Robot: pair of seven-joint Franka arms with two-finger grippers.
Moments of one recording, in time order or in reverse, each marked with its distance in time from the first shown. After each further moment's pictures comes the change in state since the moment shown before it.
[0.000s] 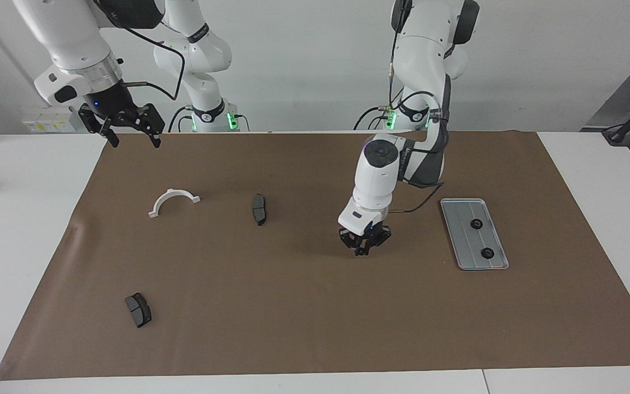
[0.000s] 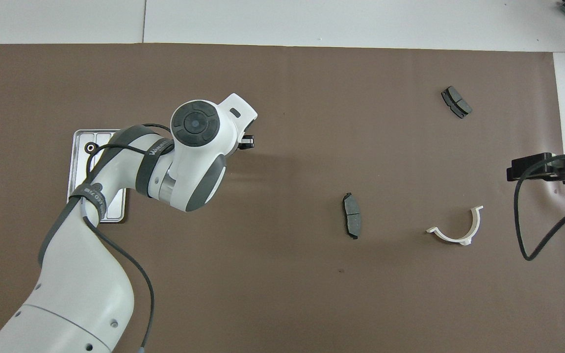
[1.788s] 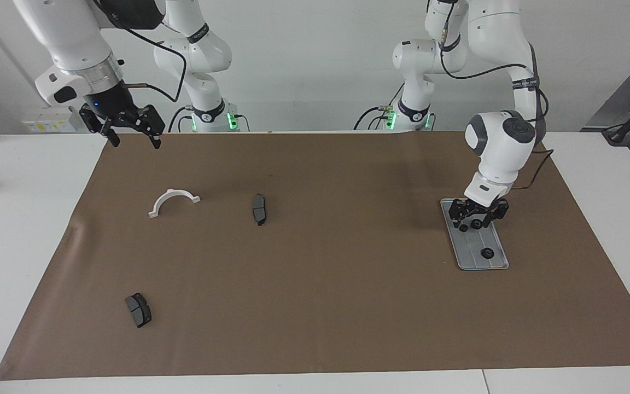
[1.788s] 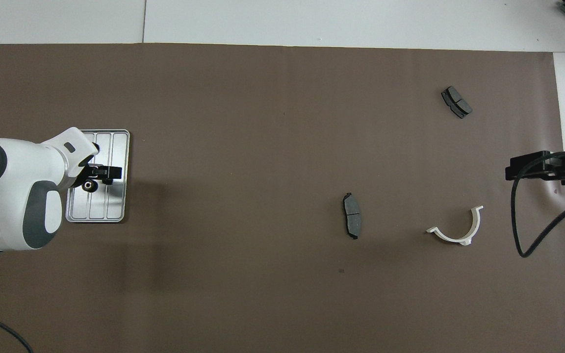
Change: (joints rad) left arm 0.441 -0.303 0.000 -0.434 0.000 0.129 0.539; right arm -0.006 0.002 0.010 0.000 0.000 -0.001 0.038
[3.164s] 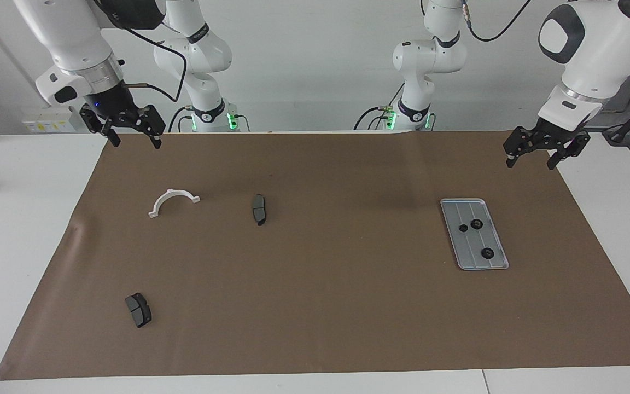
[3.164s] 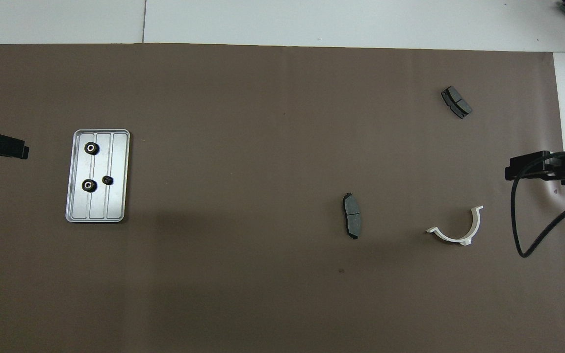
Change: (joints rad) left arm 0.055 -0.131 0.004 0.510 0.000 -0.719 0.120; right arm 0.000 0.000 0.000 0.000 0.000 0.000 0.000
